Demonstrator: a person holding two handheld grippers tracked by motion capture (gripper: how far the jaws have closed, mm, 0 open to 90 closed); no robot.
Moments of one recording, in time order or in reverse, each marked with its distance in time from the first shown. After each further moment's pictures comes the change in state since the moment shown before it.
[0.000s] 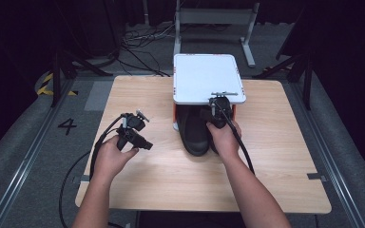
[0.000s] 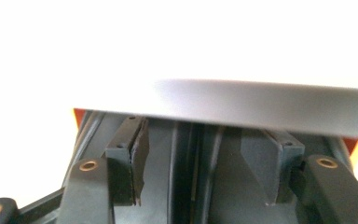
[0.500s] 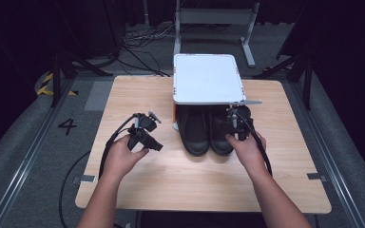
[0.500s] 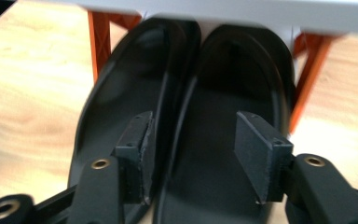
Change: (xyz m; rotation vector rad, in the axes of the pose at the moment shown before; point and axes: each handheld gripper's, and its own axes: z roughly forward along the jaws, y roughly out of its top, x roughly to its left) left arm -0.027 0.021 0.010 0.018 -0.031 0.069; right arm -0.031 -0.024 -0.068 0.035 0.087 -0.086
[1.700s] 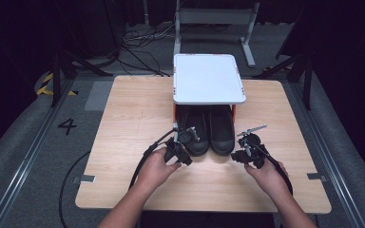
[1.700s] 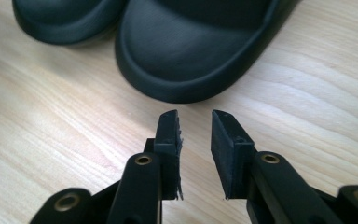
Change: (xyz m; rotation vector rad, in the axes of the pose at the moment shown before) left arm -0.085 0.040 0.068 0.112 -0.057 0.121; right arm -0.029 -0.078 -0.005 0.333 0.070 -0.146
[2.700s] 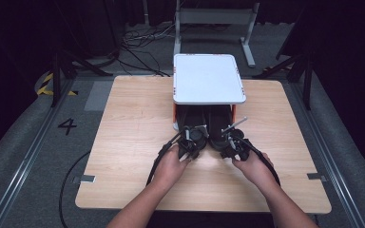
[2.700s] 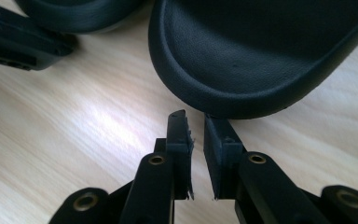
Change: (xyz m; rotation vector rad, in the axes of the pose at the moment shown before) left arm 0.008 0.032 0.020 -0.024 0.067 -0.096; right arm 0.014 0.035 0.033 0.134 0.053 0.000
